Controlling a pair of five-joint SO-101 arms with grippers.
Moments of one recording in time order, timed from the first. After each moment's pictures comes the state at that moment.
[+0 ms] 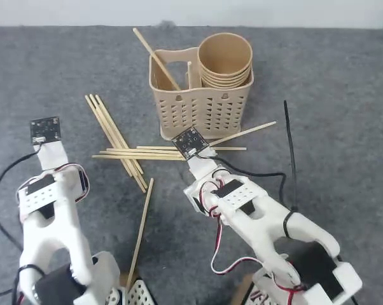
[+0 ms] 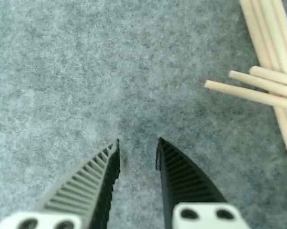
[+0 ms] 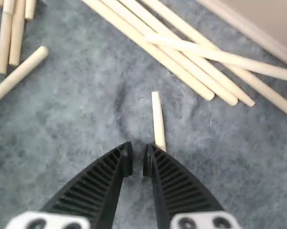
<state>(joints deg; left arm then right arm) -34.6 -22.1 61.7 39.4 -9.5 -38.7 -9.9 57.3 23.6 2.1</state>
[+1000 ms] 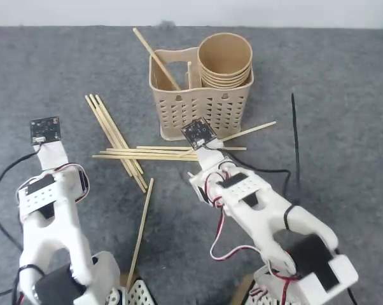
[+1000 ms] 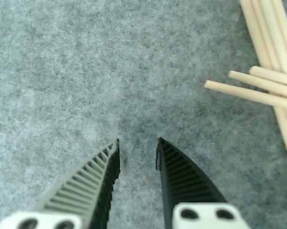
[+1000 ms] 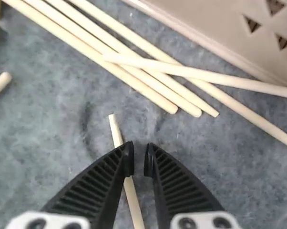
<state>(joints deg) -34.6 -22.1 61.7 39.4 -9.5 -34.4 -5.6 54.0 21.2 2.6</state>
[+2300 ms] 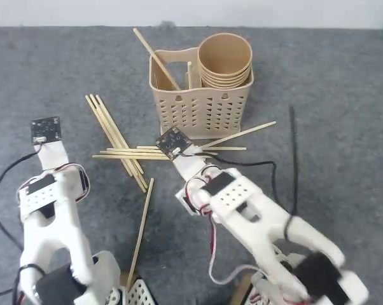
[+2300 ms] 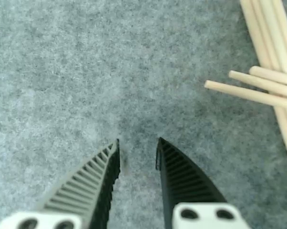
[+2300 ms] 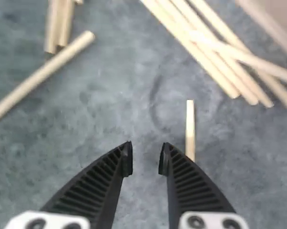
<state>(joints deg) -34.6 -22.1 61.7 39.4 -9.5 -43.3 -17.1 48.4 43.2 3.7</state>
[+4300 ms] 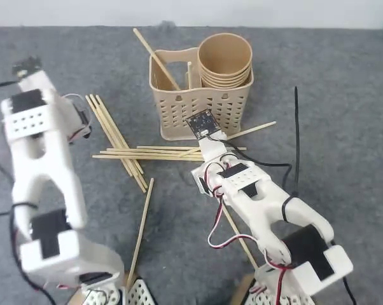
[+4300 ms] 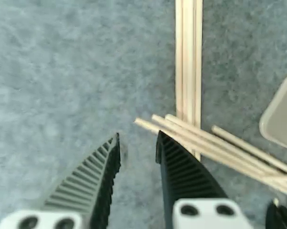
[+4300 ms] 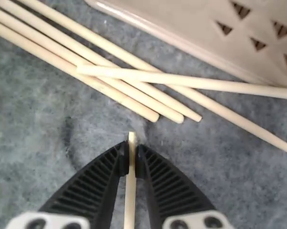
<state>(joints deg) -24.1 4.2 3.6 83.0 17.5 -32.1 -2.3 49.2 23.3 0.3</state>
